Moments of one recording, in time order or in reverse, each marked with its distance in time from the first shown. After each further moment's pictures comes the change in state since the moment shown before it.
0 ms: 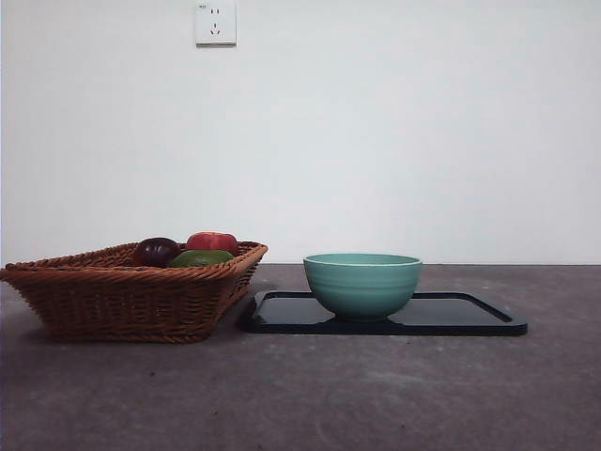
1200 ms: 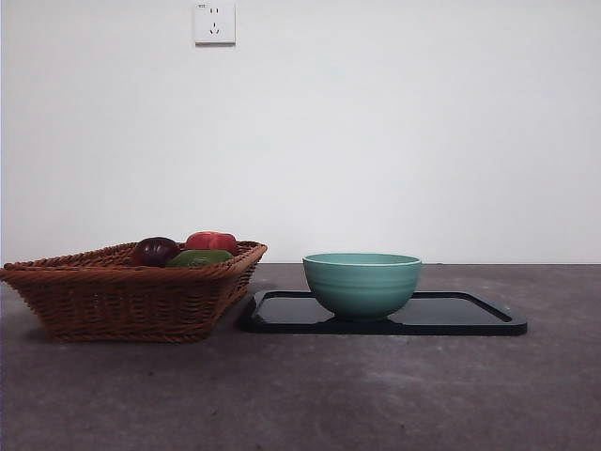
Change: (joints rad) left arm 0.027 0.600 0.223 0.018 0.000 -0.117; right arm 0.000 -0.020 -0.018 0.000 0.001 0.027
